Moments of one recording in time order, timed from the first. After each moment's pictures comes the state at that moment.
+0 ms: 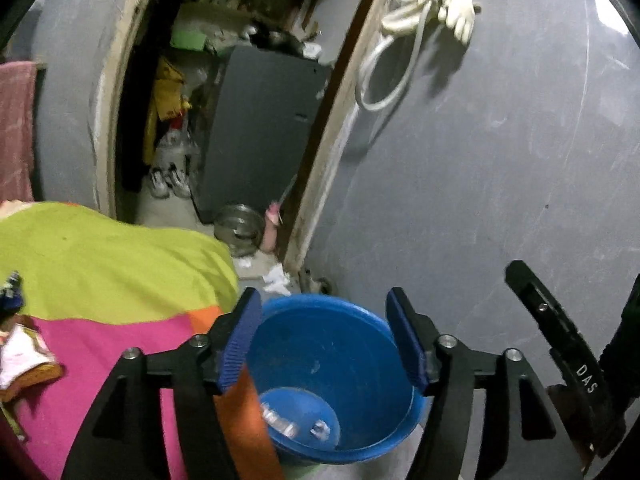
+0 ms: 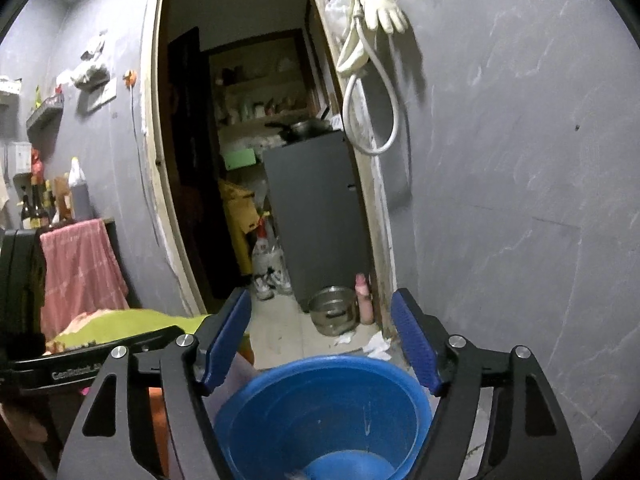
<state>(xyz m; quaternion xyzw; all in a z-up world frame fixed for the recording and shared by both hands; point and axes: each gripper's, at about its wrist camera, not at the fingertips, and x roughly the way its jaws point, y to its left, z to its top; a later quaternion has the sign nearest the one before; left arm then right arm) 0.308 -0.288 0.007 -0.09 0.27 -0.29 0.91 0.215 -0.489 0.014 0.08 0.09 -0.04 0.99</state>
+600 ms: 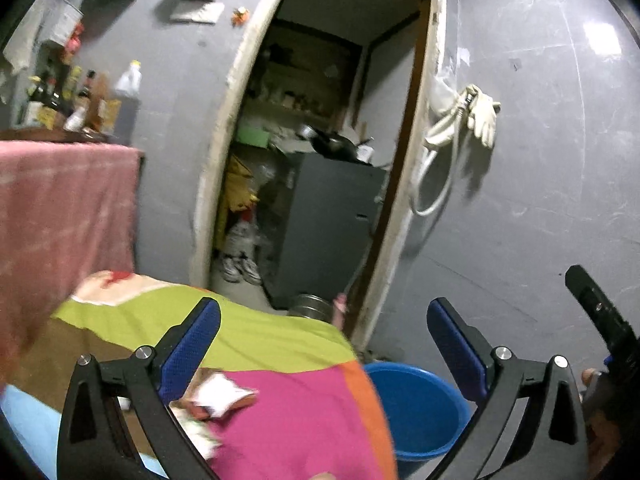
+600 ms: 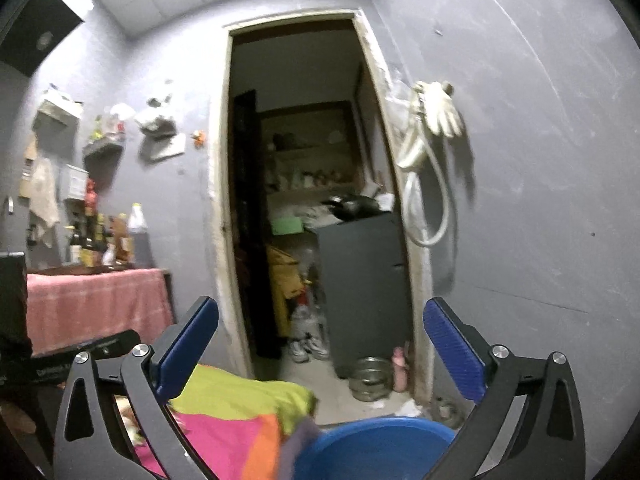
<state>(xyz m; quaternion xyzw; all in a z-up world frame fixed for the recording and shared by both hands) 0.209 -0.135 0.074 -0.10 0.12 -0.17 0.97 0.152 -0.389 0.087 0.04 -0.03 0.03 1.00</state>
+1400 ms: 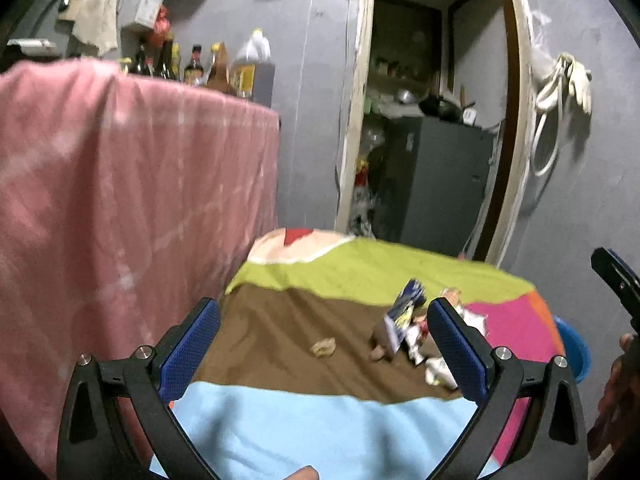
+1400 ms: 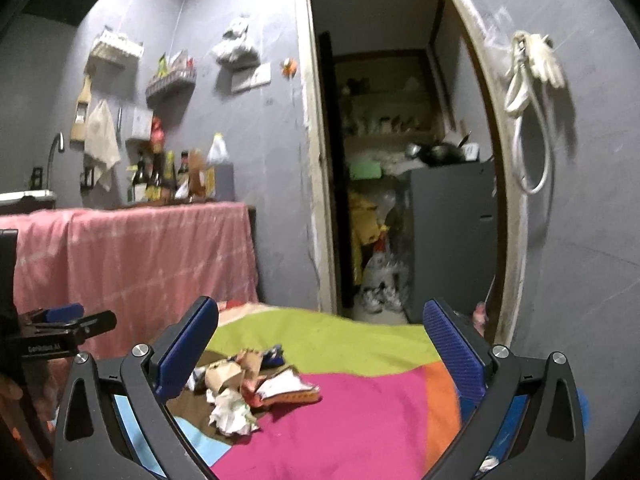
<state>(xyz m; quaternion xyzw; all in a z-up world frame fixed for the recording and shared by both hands) 0.200 0.028 -0.014 -0.05 0.21 -0.02 0.98 0.207 -0.237 0.026 0.01 0.08 0.14 0.99</state>
